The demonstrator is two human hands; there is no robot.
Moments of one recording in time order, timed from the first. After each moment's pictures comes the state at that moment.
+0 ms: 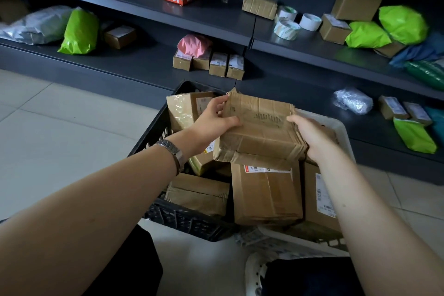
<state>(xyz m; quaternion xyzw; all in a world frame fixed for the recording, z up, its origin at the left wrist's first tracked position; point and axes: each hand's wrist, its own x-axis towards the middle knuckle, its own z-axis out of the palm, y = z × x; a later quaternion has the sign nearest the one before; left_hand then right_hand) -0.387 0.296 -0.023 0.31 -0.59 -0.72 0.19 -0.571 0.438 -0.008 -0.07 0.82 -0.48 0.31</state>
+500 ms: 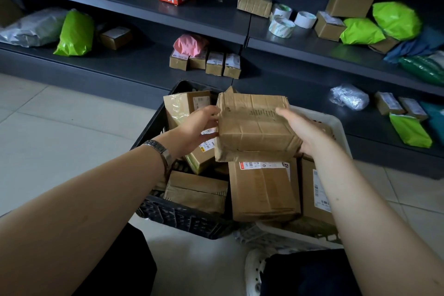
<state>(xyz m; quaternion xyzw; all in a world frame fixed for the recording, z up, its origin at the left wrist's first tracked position) -0.376 0.282 -0.035 0.34 -0.51 -0.77 0.14 -0.577 0.433 -0.011 -0.09 0.82 -0.42 0.38</state>
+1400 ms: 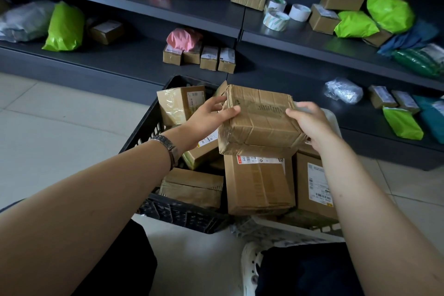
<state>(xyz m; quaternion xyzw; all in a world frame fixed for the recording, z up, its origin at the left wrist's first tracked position) -0.392 0.298 -0.033 0.32 -0.65 -0.67 0.14 -0.589 0.456 -0.008 -0.14 0.86 -0.45 0.21</state>
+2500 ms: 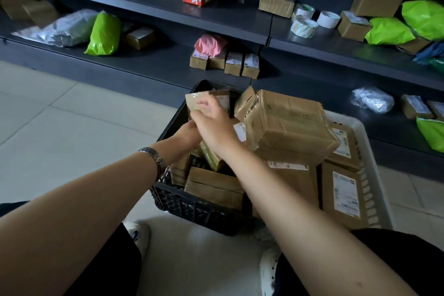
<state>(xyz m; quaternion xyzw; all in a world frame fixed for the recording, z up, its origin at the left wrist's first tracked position) -0.309 0.266 -0.057 0.45 -0.67 -0.59 0.11 -0.372 0.333 -0.009 -0.41 0.71 -0.48 0.31</state>
